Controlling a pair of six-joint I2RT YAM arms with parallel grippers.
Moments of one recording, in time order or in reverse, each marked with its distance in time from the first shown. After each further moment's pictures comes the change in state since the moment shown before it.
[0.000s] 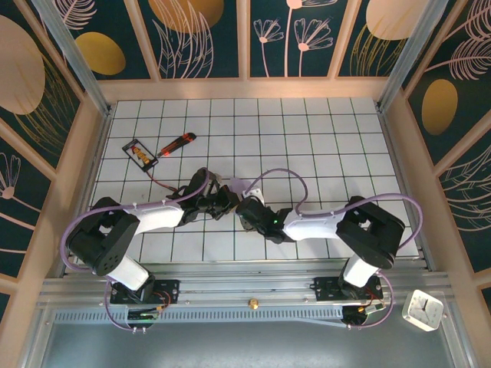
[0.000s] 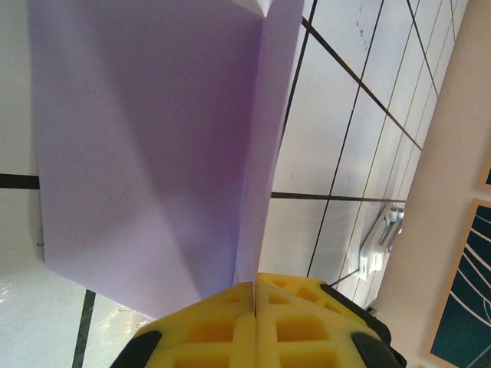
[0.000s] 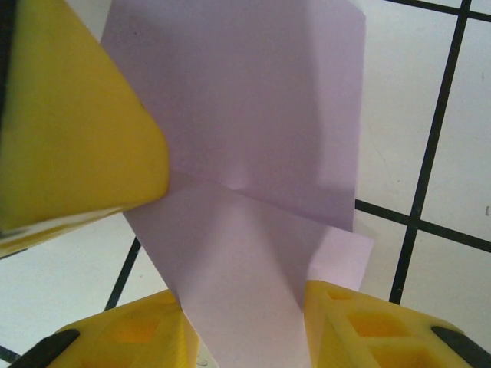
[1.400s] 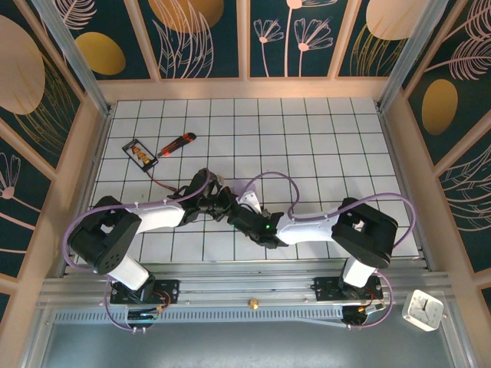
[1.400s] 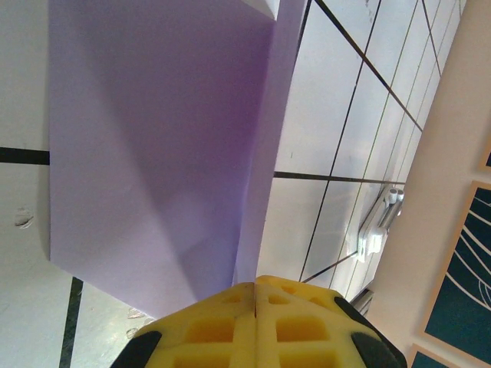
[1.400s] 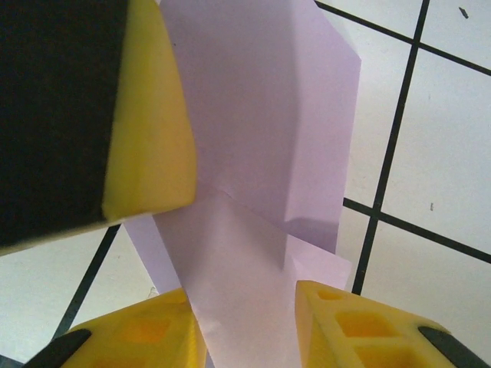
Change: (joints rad) left arm -0.003 0.013 0.003 -0.001 0.052 -0.001; right arm 0.085 0.030 0.053 -0.118 0.179 -0.026
